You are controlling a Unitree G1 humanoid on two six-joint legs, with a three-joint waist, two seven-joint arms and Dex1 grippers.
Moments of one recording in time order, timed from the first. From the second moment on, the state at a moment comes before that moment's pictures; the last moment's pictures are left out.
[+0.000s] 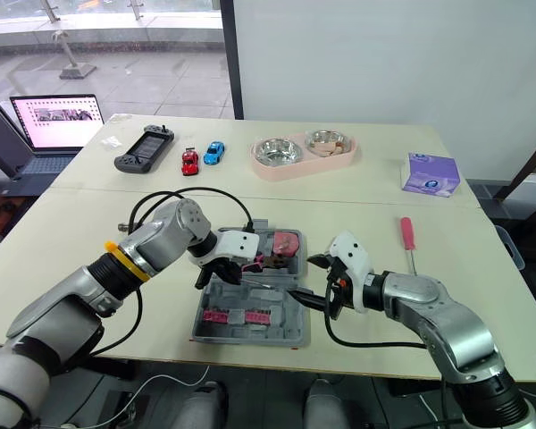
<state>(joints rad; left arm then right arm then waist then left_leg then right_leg) -0.95 0.53 -0.74 0.25 0.19 0.52 -1.41 -0.15 -0.69 0.05 -0.44 0.52 0.71 0.75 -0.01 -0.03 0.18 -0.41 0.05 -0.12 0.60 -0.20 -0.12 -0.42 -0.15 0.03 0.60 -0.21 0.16</state>
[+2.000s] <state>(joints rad) -0.91 0.58 -0.55 0.35 0.11 0.05 -1.44 -0.16 -0.67 0.07 -0.44 0.52 0.71 0.73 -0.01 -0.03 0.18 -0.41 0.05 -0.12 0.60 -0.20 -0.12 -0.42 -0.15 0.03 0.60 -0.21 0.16</state>
